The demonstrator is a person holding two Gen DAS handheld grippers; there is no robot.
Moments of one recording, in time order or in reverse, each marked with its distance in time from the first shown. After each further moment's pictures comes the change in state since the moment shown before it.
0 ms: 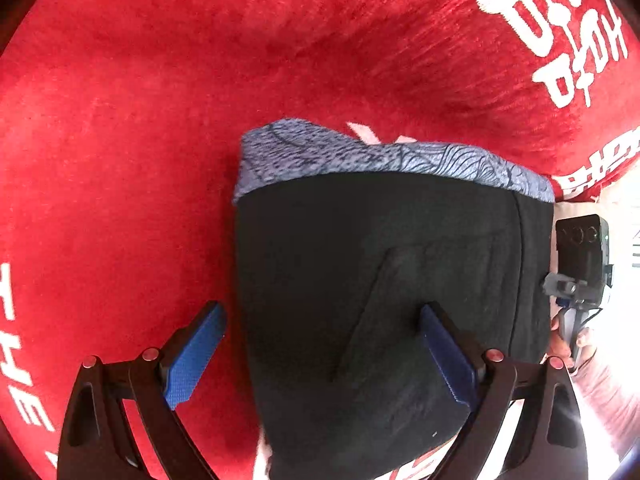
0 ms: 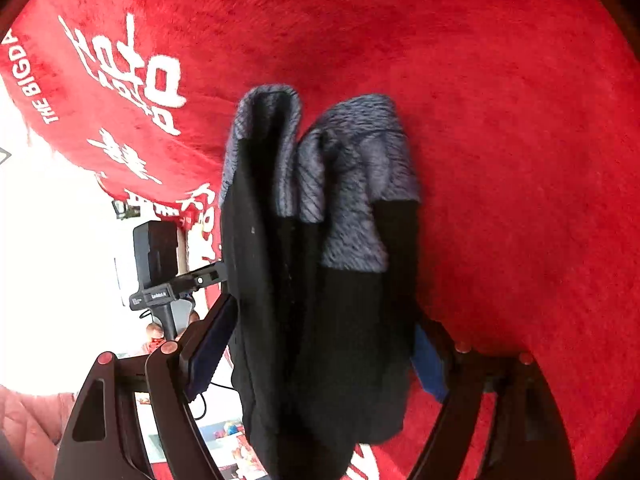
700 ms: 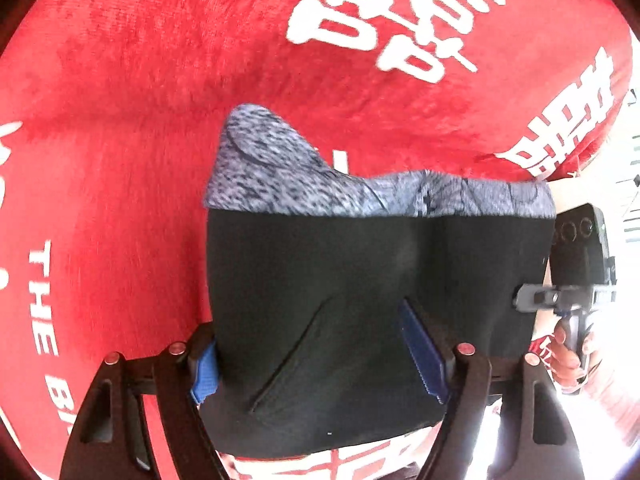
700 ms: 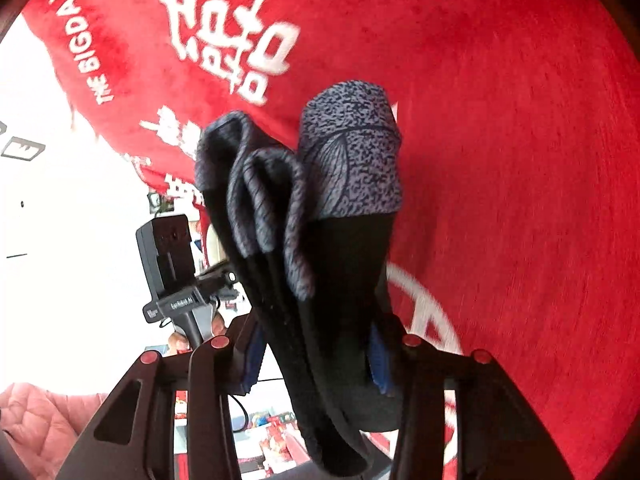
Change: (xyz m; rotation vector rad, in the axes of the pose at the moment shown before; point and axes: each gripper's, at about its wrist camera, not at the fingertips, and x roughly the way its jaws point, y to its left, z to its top) left arm -0.065 -0.086 -0.059 0.089 -0.107 0.063; right arm -0.043 0.048 -0.067 0.017 0.017 0.151
